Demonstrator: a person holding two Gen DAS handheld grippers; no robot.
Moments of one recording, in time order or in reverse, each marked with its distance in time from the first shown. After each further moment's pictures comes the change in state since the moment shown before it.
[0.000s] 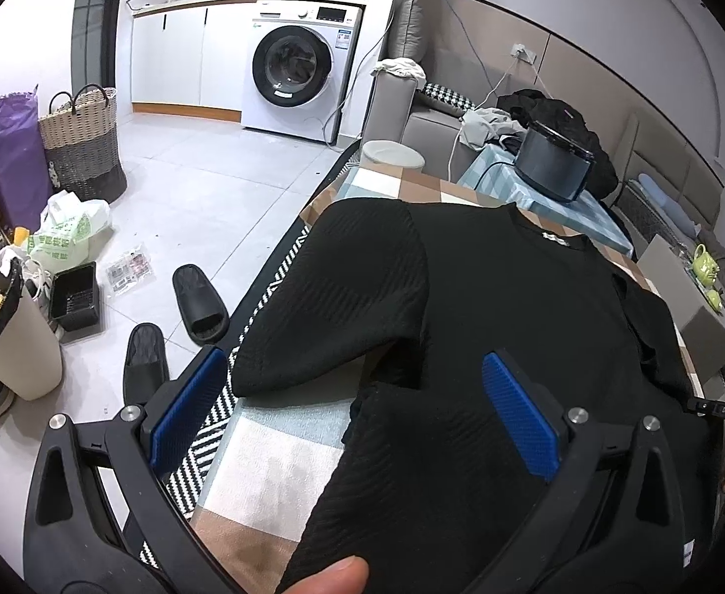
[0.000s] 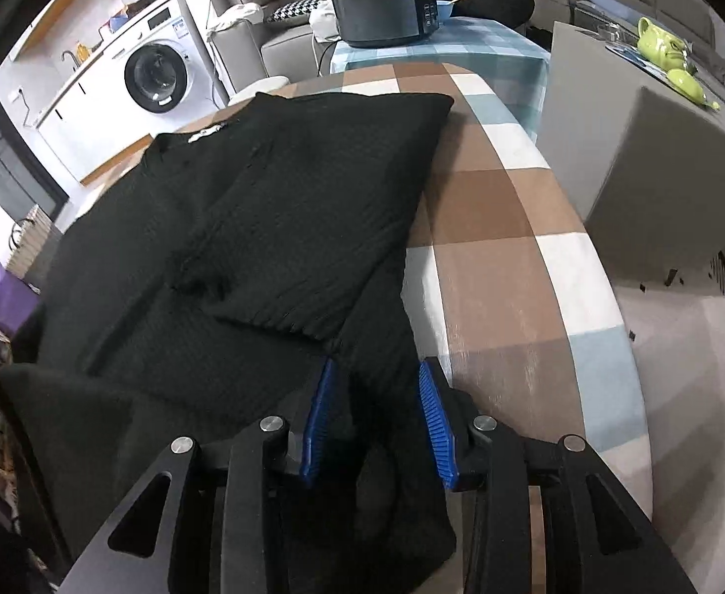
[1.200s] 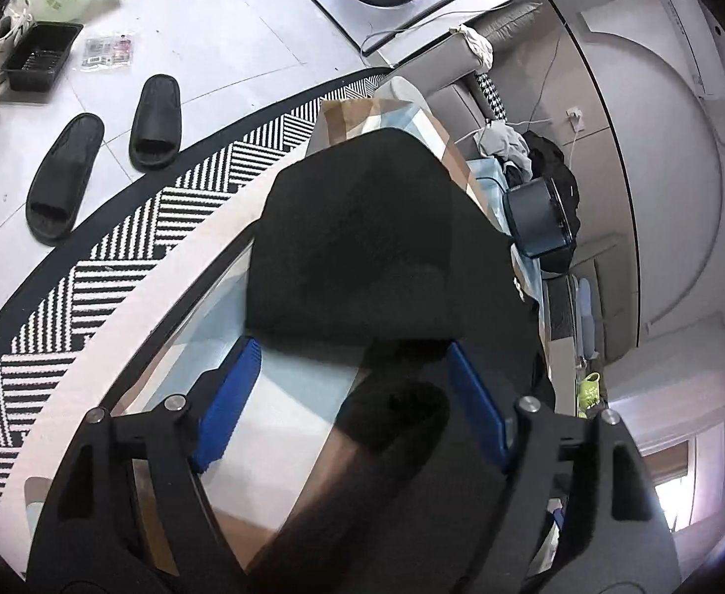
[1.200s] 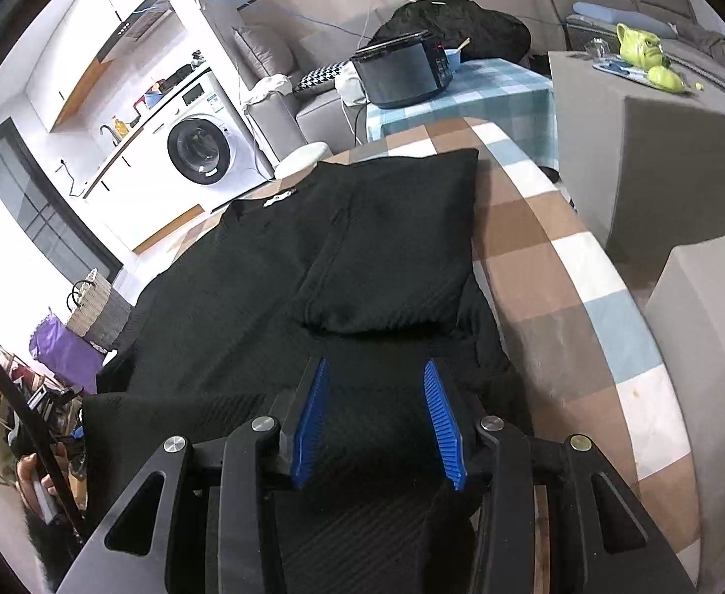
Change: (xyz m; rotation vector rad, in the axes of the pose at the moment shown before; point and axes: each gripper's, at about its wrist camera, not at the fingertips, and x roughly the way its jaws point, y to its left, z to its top) left arm 0.080 0.110 -0.025 -0.605 0.257 -0.299; right arm -0.076 0.017 -0.044 0.126 -0.187 0.194
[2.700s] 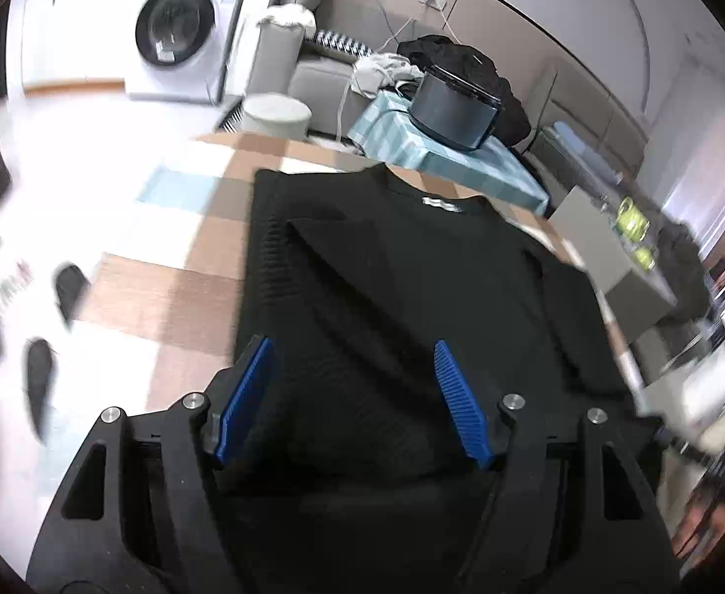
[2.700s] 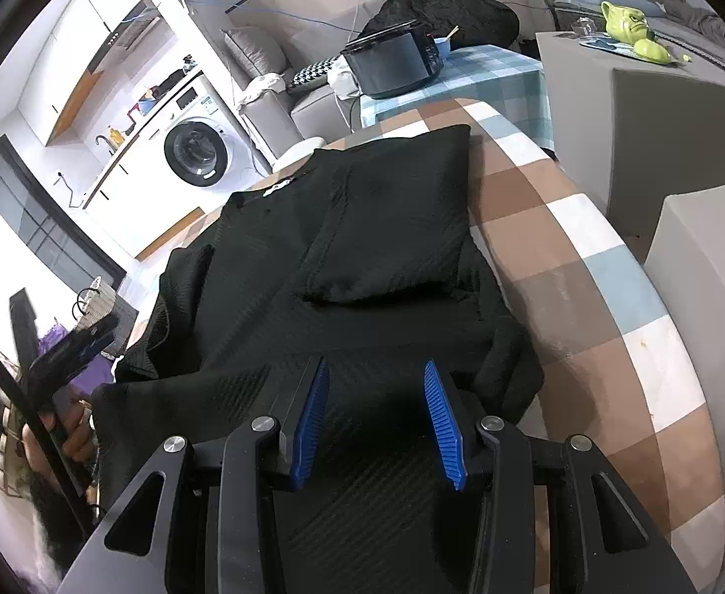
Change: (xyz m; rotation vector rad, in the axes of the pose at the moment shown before) left arm 0.140 -0.196 -0.013 0.652 0.023 0.050; right arm -0.007 -0.001 -0.021 0.048 0.014 0.019
